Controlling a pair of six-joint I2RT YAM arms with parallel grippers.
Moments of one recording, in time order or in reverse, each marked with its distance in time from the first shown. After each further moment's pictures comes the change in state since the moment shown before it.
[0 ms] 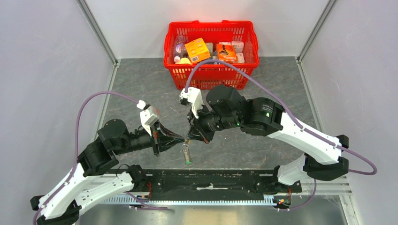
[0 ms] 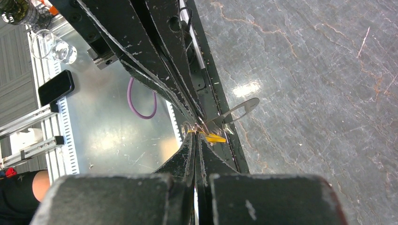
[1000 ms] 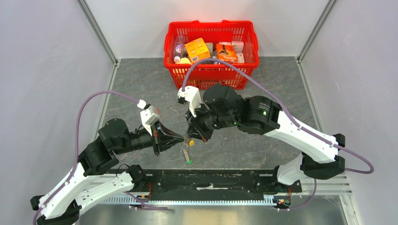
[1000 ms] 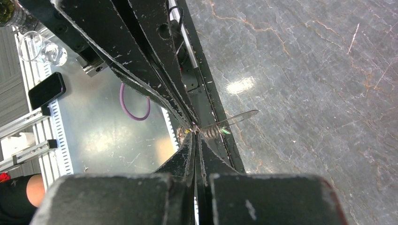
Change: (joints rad) left arm 0.000 0.008 0.006 -0.004 -0.003 0.003; right arm 0.001 0.036 0.045 -0.036 0.031 -0.003
